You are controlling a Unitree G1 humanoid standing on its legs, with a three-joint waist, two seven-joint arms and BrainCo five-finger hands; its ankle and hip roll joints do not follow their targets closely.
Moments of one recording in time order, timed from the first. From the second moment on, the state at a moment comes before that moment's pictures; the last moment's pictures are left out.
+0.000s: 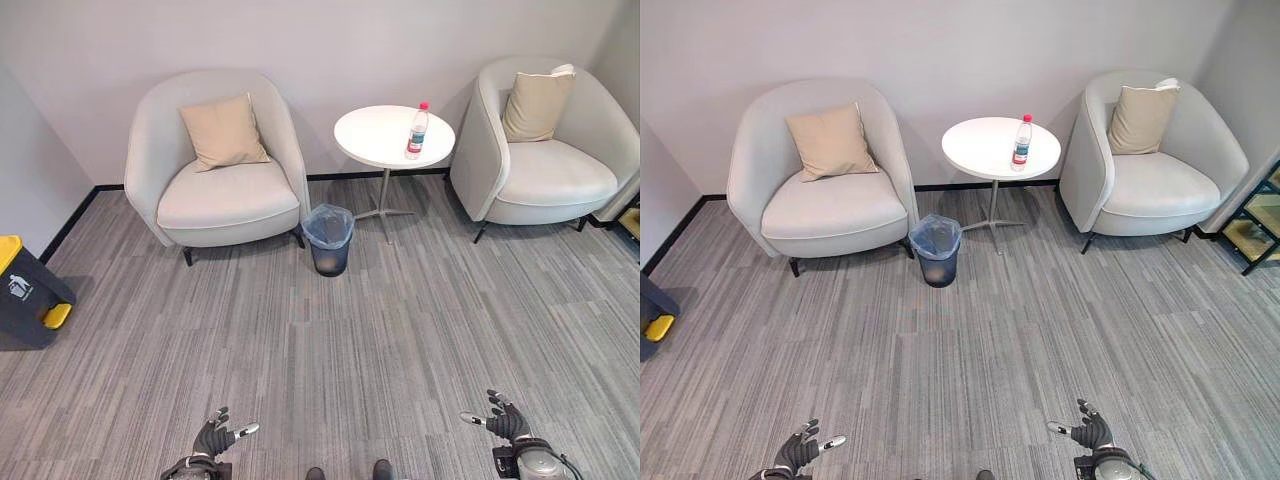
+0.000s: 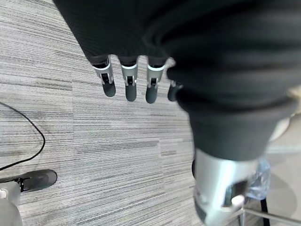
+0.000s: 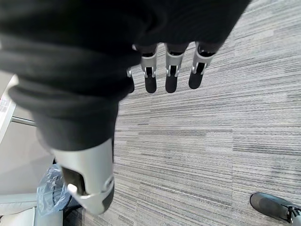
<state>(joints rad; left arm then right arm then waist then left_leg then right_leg) 0.15 0.31 -0.11 0.82 -0.22 -0.09 0.06 0.08 -0.38 0.11 0.80 0.14 -0.08 -0.10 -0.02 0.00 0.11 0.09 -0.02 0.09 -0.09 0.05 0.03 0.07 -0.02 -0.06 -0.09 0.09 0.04</state>
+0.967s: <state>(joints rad) 0.10 0.32 -0.10 0.75 -0.26 -0.09 0.08 0.00 -0.34 0.07 0.81 0.22 -0.08 -0.13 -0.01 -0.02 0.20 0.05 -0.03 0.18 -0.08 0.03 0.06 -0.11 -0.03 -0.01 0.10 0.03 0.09</state>
